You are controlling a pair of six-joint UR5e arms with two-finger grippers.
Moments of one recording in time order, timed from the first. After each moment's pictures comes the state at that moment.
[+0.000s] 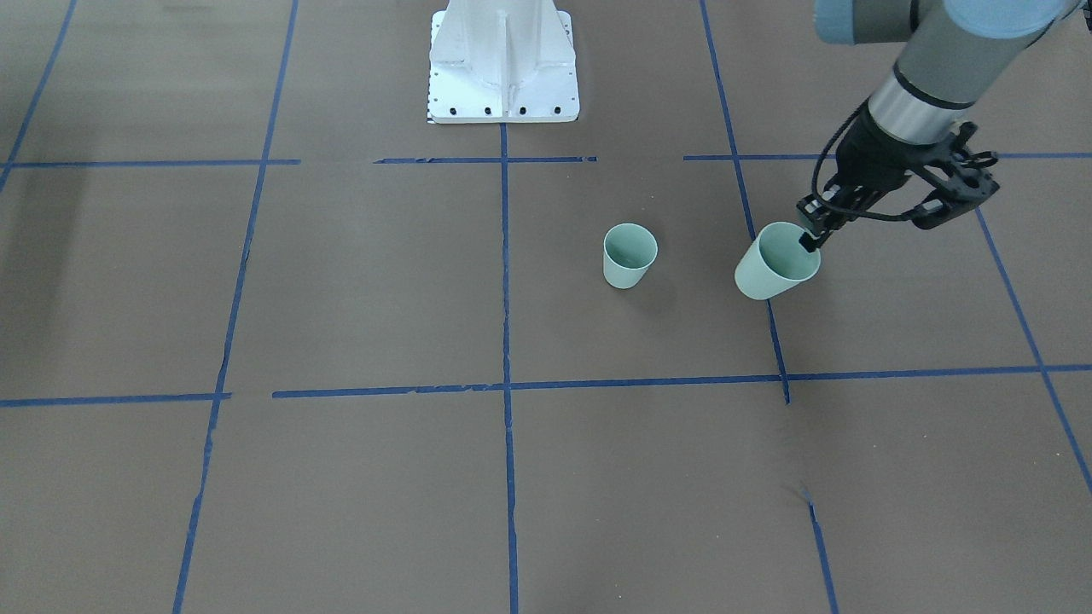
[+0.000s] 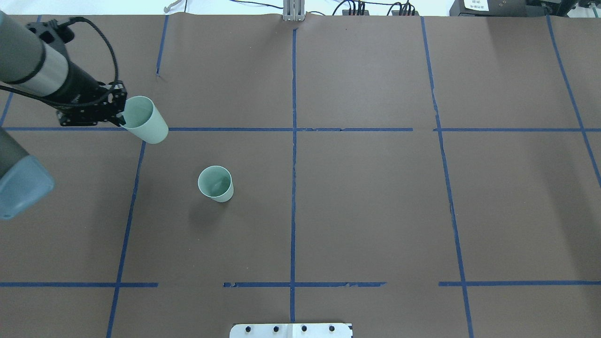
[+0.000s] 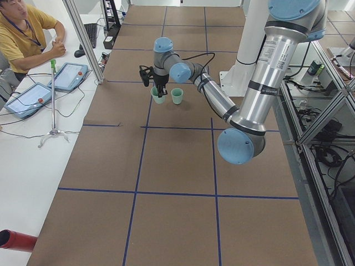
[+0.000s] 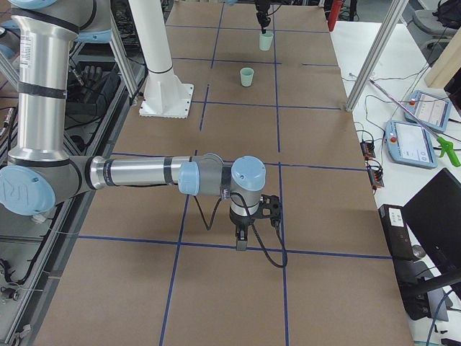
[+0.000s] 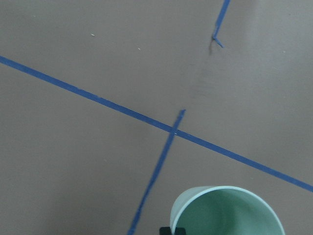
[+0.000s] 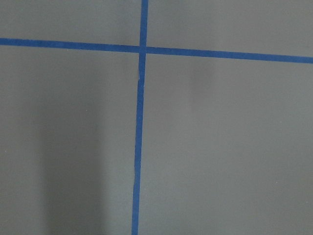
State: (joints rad) left arm -0.91 -1.94 -2.01 -1.48 -2.10 -1.42; right arm 1.56 -1.71 1.79 -1.68 2.26 -0.04
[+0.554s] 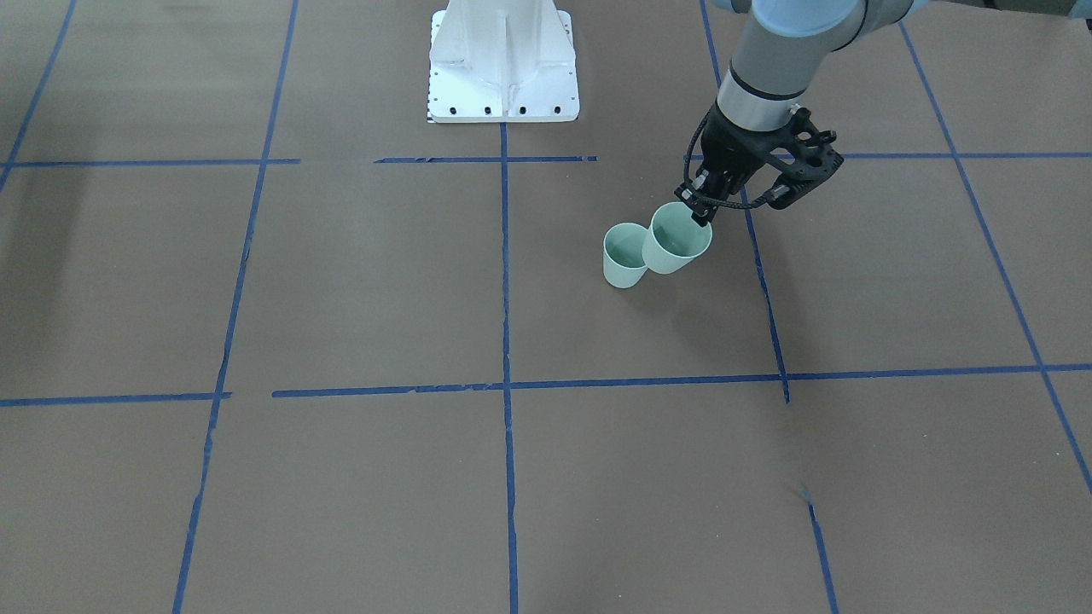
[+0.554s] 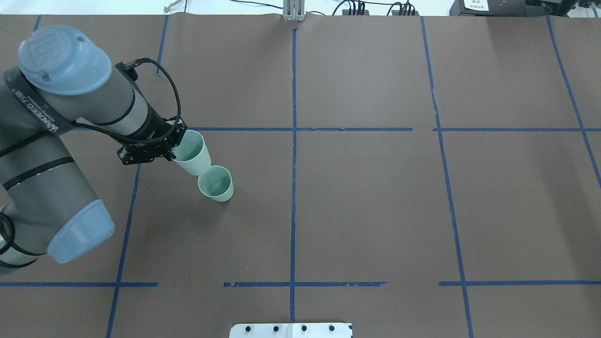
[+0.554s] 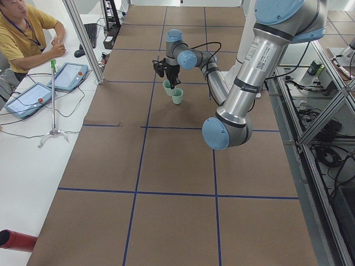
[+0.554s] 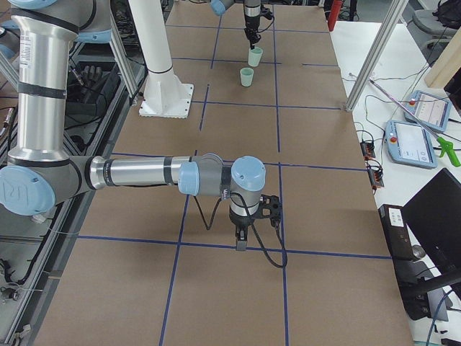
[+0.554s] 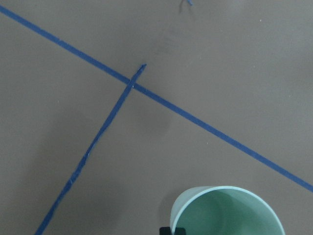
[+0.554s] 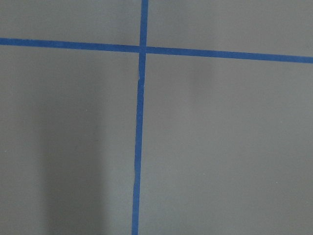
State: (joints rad) left arm -0.71 -2.04 -2.01 -1.37 -2.00 -1.66; right arm 1.56 -1.71 1.79 -1.68 2.26 -0.04
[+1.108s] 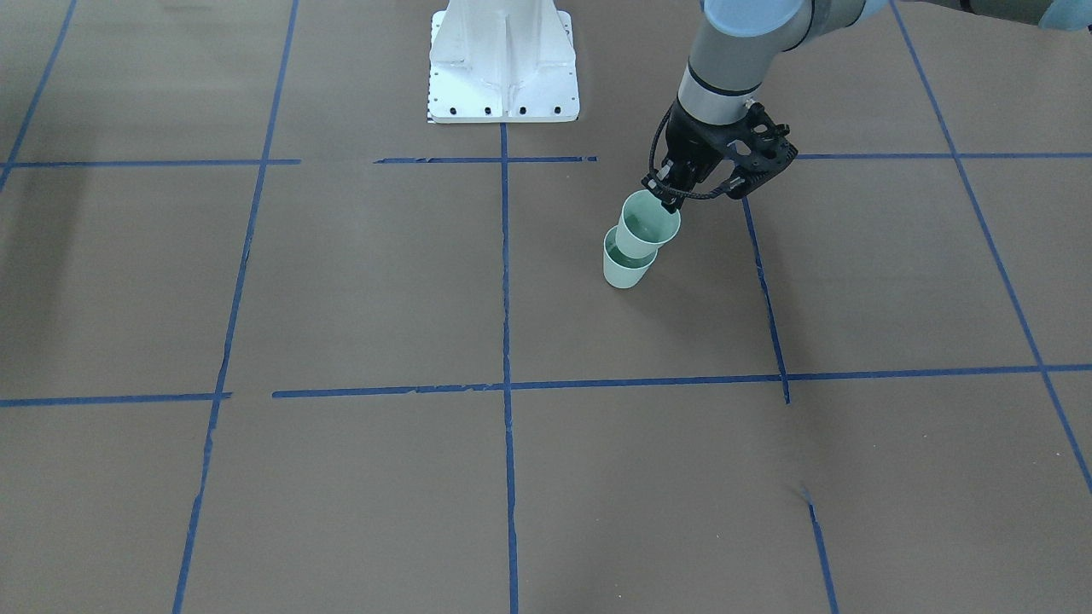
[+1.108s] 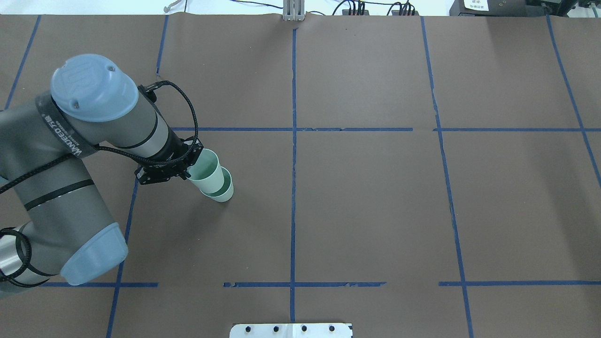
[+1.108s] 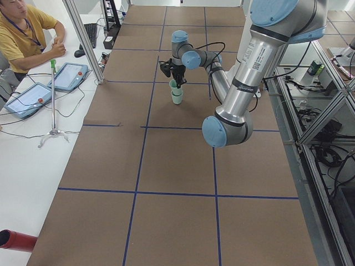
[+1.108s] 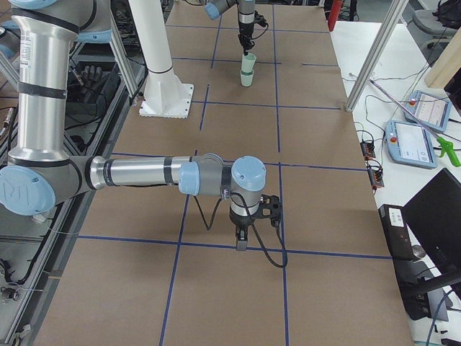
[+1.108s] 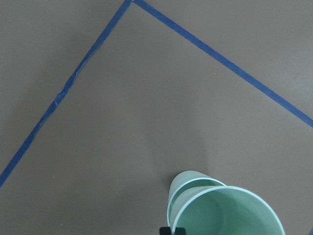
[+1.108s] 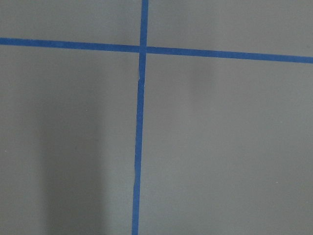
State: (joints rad) left arm -0.65 -2.05 -2.01 -1.37 -1.99 -1.70; right arm 1.56 -1.71 1.79 -1.68 2.26 -0.04
